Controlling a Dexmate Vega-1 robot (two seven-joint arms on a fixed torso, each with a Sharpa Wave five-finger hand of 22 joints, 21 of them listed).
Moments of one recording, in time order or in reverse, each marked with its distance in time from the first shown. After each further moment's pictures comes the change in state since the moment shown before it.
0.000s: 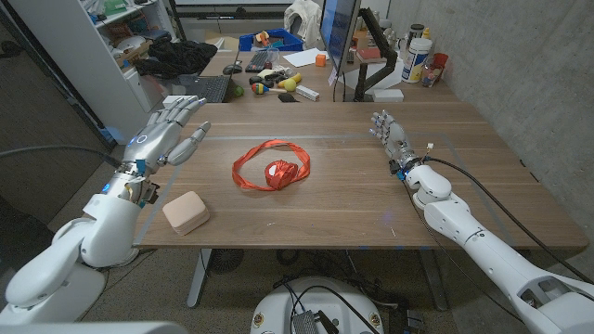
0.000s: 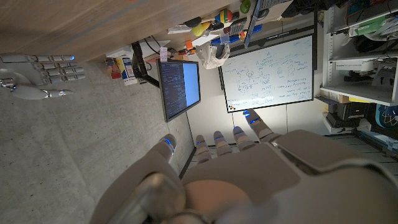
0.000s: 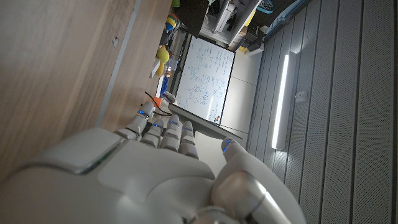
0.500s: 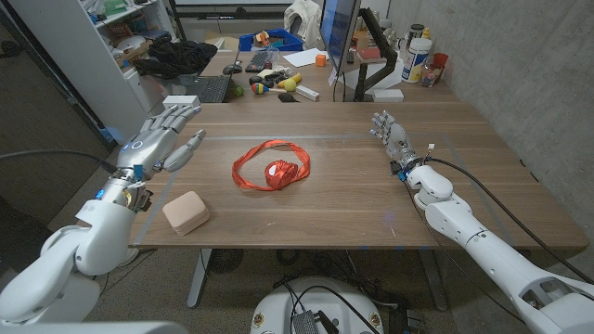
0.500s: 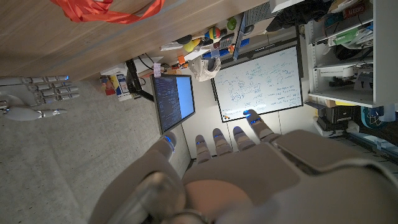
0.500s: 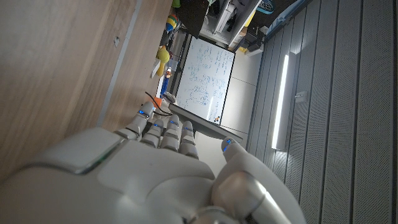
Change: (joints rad) left arm 0.037 -0.050 -0.024 -0.044 0.081 0.047 -0.069; left_hand 0.026 0.000 0.014 -0.014 -0.008 0.009 -0.001 -0.005 0.000 0.032 0.010 0.008 0.000 0.001 0.001 0.000 0.002 0.002 0.013 -0.011 0.000; right arm -0.005 -0.005 0.003 -0.001 0.004 0.001 0.006; right_hand 0.000 0.000 0.000 0.000 0.000 0.000 0.000 0.000 0.000 0.000 0.000 0.000 0.000 0.000 0.000 0.000 0.000 0.000 0.000 0.000 0.000
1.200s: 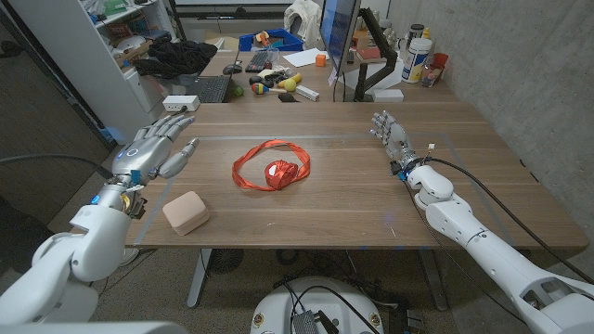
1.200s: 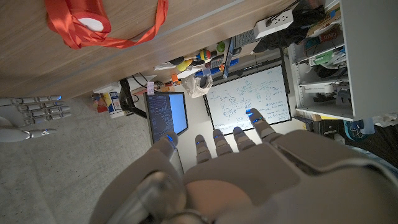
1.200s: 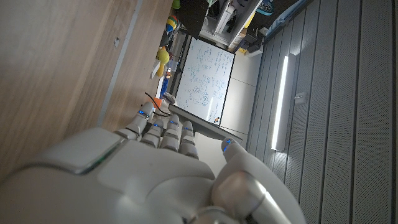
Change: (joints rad) left arm 0.022 -0.049 -0.010 -0.030 0.043 0.052 -0.085; left_hand 0.013 0.013 0.014 0.000 -0.008 0.005 -0.005 0.000 0.000 -0.005 -0.005 0.000 0.005 -0.004 -0.004 0.000 0.000 0.000 0.036 -0.004 0.000; right arm -0.001 -0.004 -0.001 -0.006 -0.002 -0.002 0.001; right_hand 0.000 0.000 0.000 0.000 0.000 0.000 0.000 0.000 0.000 0.000 0.000 0.000 0.000 0.000 0.000 0.000 0.000 0.005 0.005 -0.007 0.000
